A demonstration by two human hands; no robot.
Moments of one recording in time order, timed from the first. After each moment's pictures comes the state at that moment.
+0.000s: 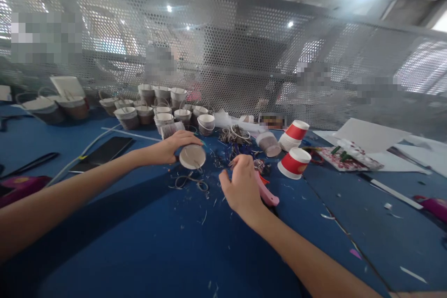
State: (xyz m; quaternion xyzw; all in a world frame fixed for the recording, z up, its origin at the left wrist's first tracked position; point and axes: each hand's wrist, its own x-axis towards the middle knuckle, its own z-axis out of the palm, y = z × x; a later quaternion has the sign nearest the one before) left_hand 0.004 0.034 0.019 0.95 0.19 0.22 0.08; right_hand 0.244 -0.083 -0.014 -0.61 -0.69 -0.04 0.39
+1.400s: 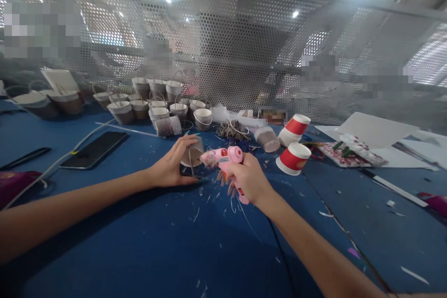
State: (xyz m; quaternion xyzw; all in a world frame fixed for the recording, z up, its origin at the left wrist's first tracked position) left_hand 0.039 -0.007 -0.032 0.90 0.26 0.35 0.07; right_hand 0.259 -0.088 0.032 -0.56 -0.56 0.46 0.40
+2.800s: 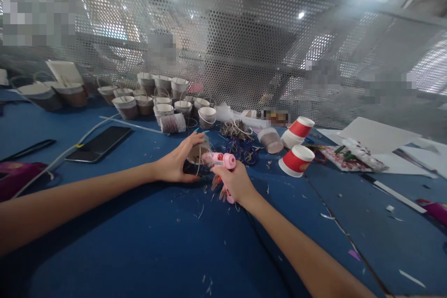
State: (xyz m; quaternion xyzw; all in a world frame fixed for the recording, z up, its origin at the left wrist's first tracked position) left_hand 0.034 -0.001 -0.030 0.92 0.22 0.32 0.11; right_hand 0.232 -0.078 -0.002 -0.55 -0.53 0.49 0.42
